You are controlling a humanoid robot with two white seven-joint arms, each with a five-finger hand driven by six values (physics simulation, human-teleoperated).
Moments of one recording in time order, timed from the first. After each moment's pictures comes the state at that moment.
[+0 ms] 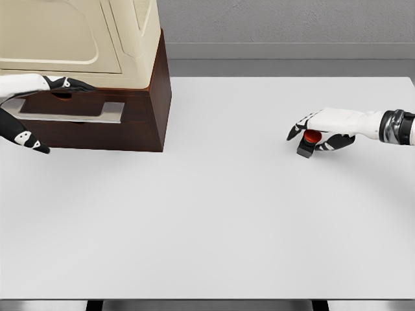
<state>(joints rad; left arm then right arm) -0.92 1.31 -0.90 -1.76 0.52 -0.15 -0.61 -0.74 -0.75 0.71 -1.15 0.28 -0.61 0.61</state>
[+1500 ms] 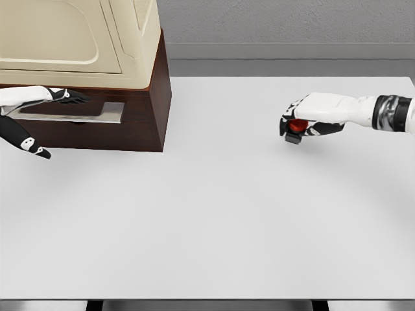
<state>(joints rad) -0.88 1.26 -0.91 -1.70 0.45 -0.04 -0.61 -0.79 -0.76 0.71 -1.29 0.27 -0.61 0.61</state>
